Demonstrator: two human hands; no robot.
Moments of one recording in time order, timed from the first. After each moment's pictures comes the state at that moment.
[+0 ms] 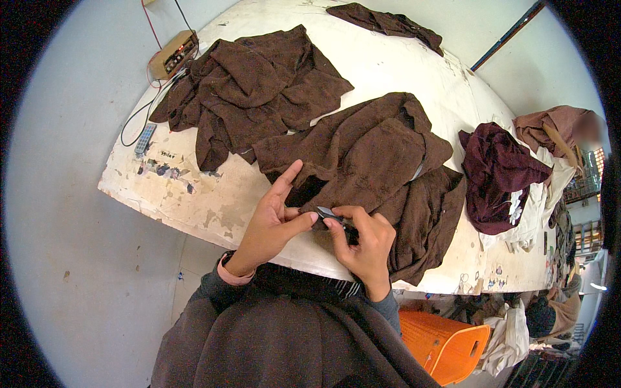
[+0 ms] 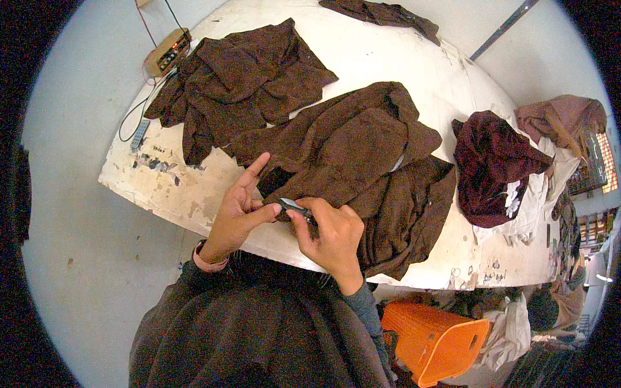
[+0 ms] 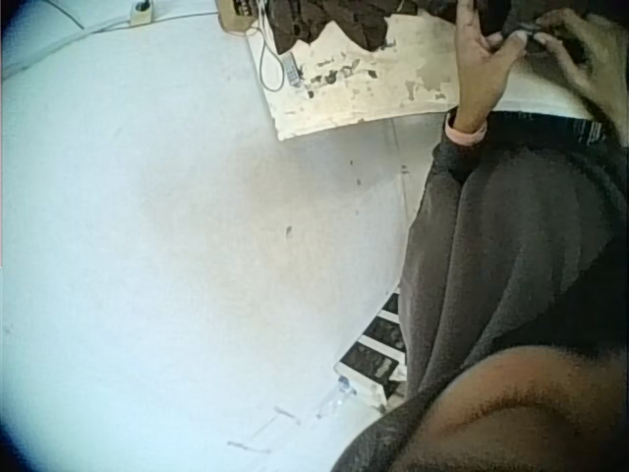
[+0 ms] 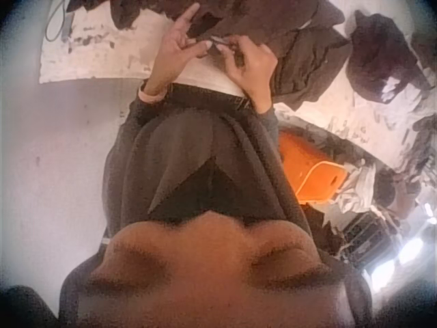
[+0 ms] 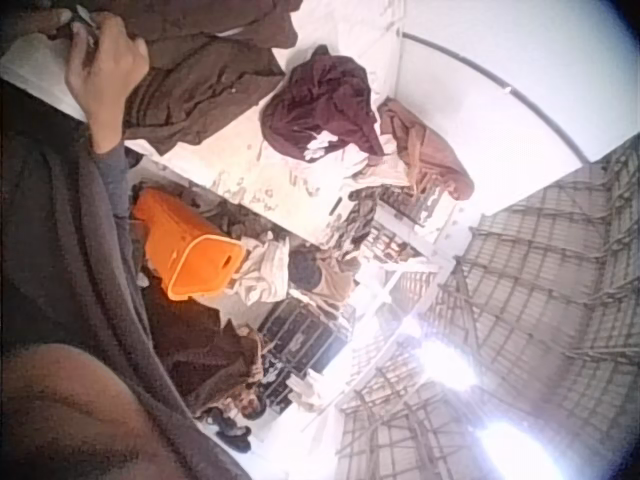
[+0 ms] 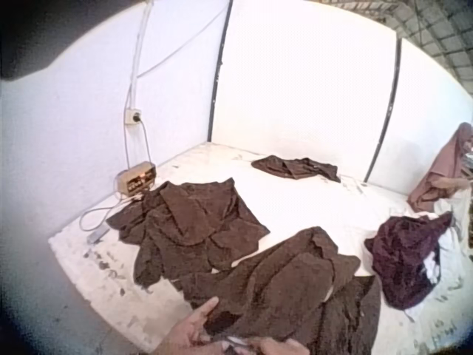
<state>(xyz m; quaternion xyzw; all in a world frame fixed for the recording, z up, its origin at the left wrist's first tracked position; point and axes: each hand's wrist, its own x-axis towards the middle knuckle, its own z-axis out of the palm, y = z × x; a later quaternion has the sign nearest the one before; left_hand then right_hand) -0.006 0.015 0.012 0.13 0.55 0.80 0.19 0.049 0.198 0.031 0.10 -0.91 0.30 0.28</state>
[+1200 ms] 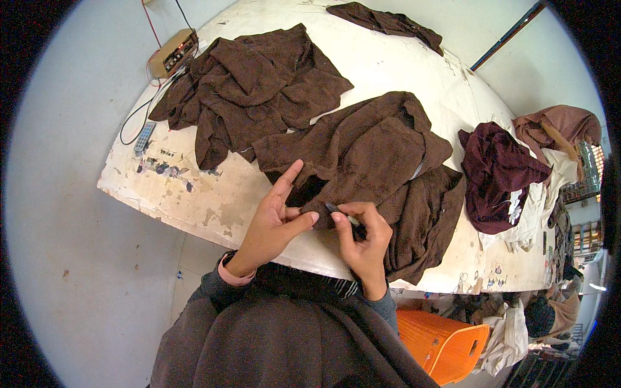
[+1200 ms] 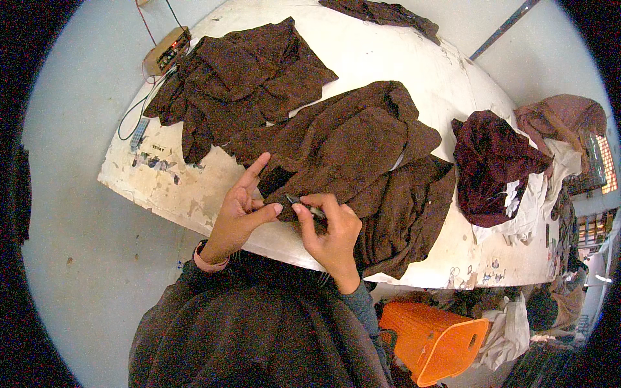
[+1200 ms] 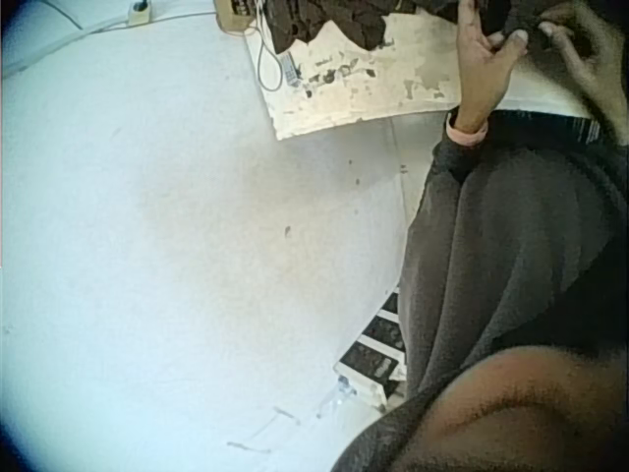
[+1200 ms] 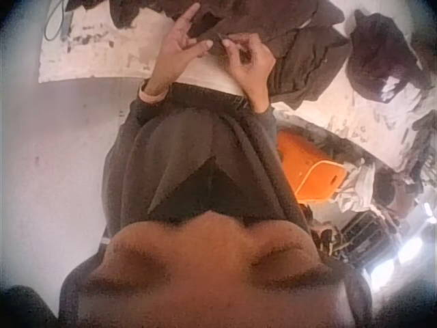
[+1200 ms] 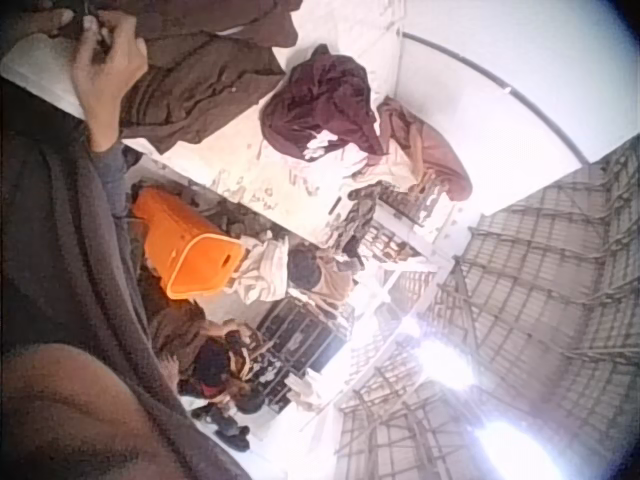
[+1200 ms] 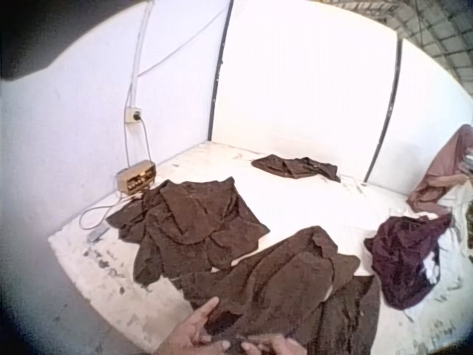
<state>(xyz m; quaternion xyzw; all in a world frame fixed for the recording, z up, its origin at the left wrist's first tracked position) -0.003 0.017 0.011 0.14 0.54 0.81 0.19 0.050 0.196 0.018 0.03 -0.87 0.43 0.26</state>
